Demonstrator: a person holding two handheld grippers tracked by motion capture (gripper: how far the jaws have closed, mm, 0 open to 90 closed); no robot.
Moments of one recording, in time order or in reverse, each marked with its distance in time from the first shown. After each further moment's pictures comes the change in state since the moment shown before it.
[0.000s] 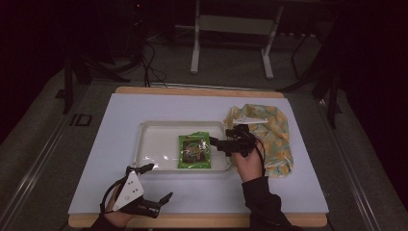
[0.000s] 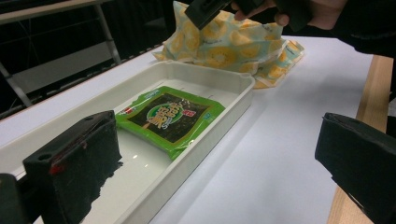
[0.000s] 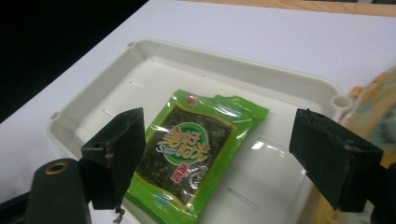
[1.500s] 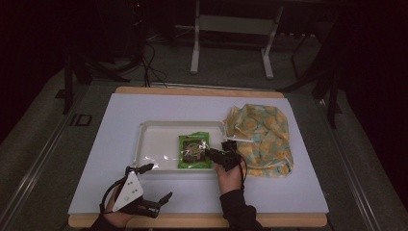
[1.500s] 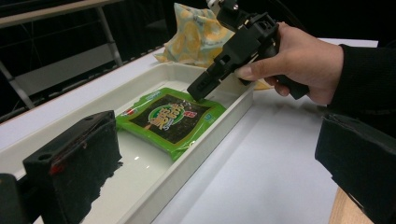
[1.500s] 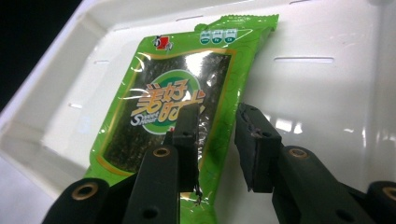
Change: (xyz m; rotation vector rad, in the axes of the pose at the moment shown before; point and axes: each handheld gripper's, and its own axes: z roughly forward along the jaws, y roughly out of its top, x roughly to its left) left arm 0.000 0.000 -0.001 -0.008 0.002 0.005; right arm 0.006 -0.063 0.057 0.045 -0.069 0.276
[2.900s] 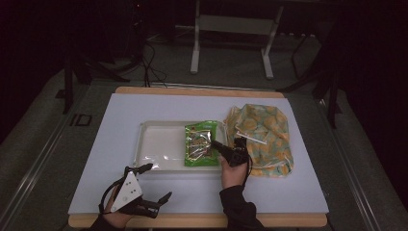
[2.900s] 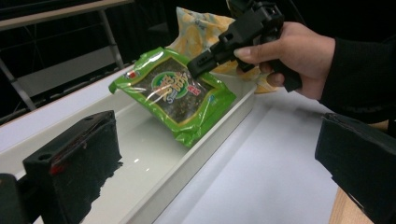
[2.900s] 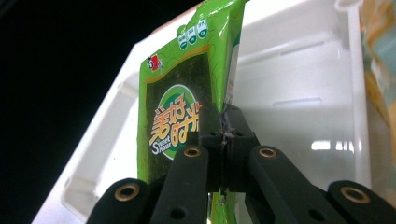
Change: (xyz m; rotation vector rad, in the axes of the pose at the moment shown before) left arm 0.000 0.000 -0.003 -0.014 0.008 -0.006; right arm -0.017 0.007 -0.017 -0.174 0.133 0.187
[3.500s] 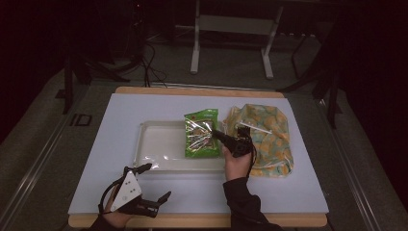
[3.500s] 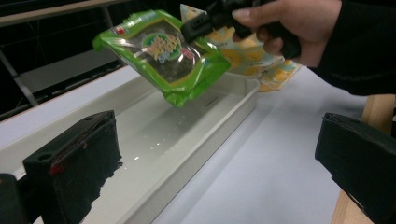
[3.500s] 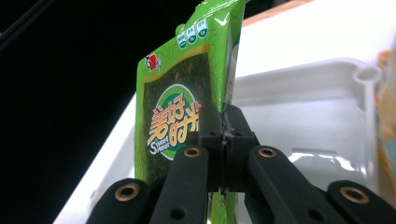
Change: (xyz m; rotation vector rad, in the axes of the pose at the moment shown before) left arm 0.001 -0.002 0.000 0.006 0.009 -0.014; right arm 0.016 0.031 -0.012 -0.030 0.033 -0.056
